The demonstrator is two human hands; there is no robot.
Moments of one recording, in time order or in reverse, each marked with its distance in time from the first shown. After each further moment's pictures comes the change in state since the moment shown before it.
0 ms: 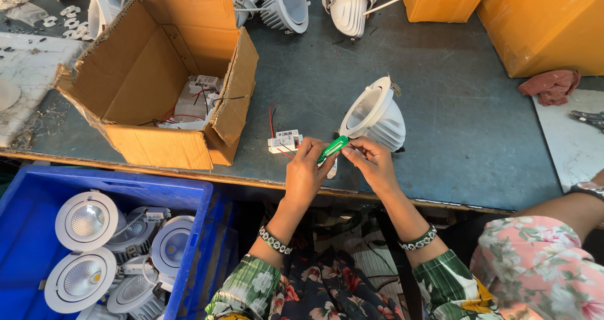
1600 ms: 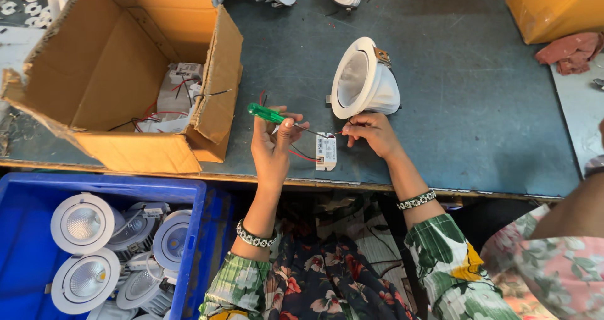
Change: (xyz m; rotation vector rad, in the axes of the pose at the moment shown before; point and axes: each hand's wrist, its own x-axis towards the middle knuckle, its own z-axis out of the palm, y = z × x) left_hand 0.030 -0.034 -0.023 -0.749 0.079 -0.441; right_hand 0.056 0.063 -0.042 -0.097 -0.180 0.190
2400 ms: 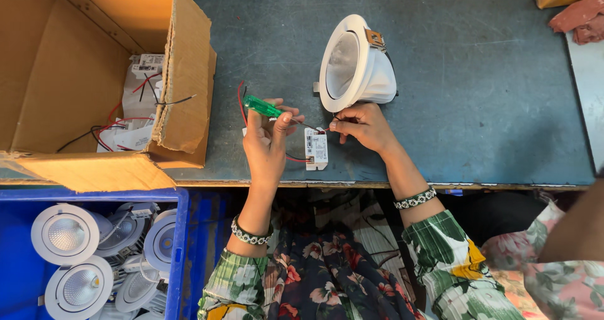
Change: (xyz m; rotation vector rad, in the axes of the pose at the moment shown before) left_hand 0.017 -0.025 0.013 0.156 -0.065 -0.004; right_hand 0.003 -0.010 0.003 0.001 -0.044 0.019
